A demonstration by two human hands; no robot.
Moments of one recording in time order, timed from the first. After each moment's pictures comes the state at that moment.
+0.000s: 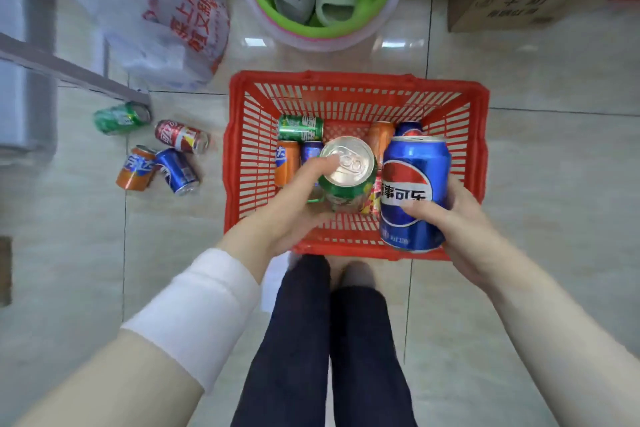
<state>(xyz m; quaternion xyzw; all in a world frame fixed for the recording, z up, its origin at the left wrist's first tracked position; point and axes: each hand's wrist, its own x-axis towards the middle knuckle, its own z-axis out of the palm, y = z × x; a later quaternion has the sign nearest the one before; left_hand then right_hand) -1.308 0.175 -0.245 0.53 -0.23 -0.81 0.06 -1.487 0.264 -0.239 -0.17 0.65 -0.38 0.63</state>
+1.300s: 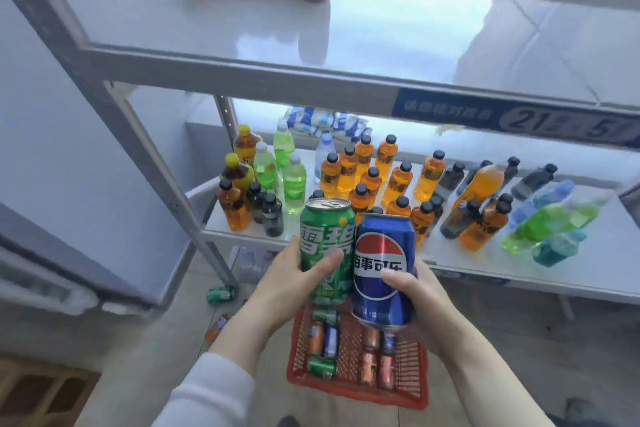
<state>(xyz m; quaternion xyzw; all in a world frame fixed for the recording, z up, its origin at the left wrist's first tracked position) -1.182 0.184 0.275 0.51 -0.60 -0.58 0.23 -1.364 0.242 0.282 -0.36 0.51 -0.47 0.62</state>
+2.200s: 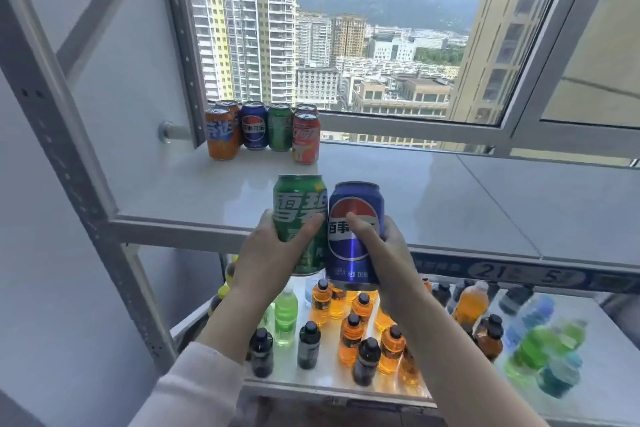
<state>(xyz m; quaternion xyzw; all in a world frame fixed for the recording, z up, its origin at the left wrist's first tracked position) -1.189 0.050 0.450 0.53 -0.65 -0.34 0.42 -1.335 0.096 0.458 -0.39 0.51 -0.60 0.48</state>
